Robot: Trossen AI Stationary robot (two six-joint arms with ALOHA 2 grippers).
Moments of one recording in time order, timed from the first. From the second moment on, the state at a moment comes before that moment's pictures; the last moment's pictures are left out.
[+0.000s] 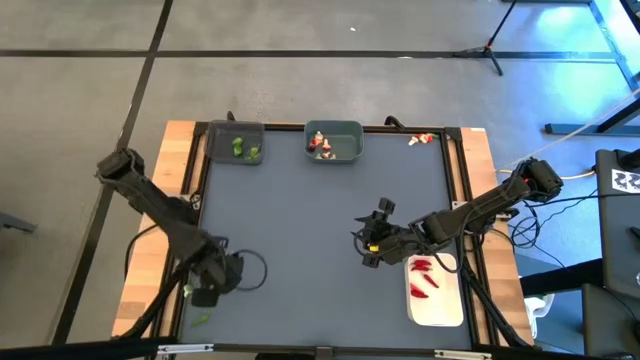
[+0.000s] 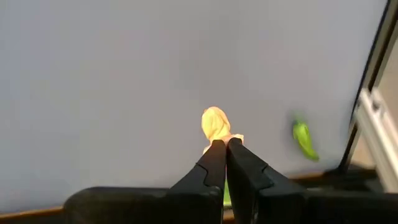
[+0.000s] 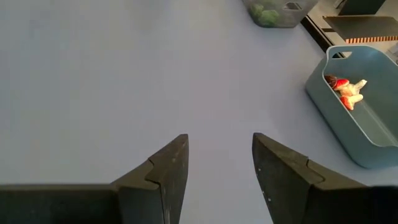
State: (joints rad) left arm -0.73 1.40 0.95 -1.03 0.19 -0.74; right arm 0.44 1.44 0.93 -0.29 0.67 0.34
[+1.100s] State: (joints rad) left arm 0.01 1.34 0.96 -0.33 -0.37 -0.14; right arm 0.44 1.44 0.93 -0.29 0.67 0.34
